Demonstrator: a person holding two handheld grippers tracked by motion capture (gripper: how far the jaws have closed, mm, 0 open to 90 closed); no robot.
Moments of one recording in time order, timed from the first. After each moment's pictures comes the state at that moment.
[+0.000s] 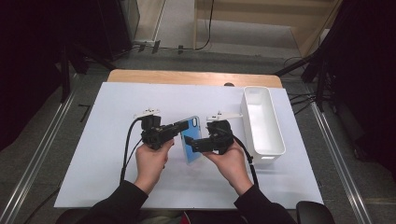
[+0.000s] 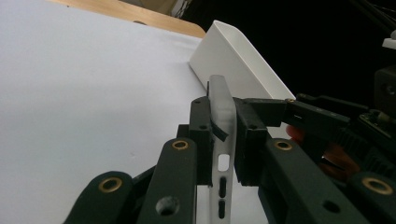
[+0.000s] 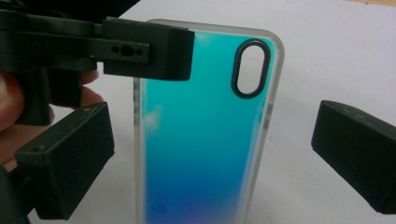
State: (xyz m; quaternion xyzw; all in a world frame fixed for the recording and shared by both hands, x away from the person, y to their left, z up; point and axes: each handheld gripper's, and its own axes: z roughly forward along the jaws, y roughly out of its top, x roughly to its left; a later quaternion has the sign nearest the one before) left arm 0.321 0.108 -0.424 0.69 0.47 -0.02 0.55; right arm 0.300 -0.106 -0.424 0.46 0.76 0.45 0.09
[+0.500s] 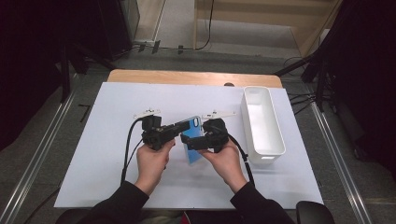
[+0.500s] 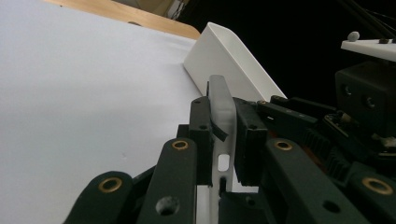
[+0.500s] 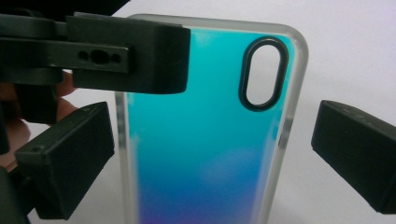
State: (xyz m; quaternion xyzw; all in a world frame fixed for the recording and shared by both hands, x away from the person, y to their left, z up) left arm 0.319 0.107 -0.422 0.68 0.47 -0.03 0.56; right arm 0.310 -0.095 -0.431 0.47 0.76 0.44 0.09
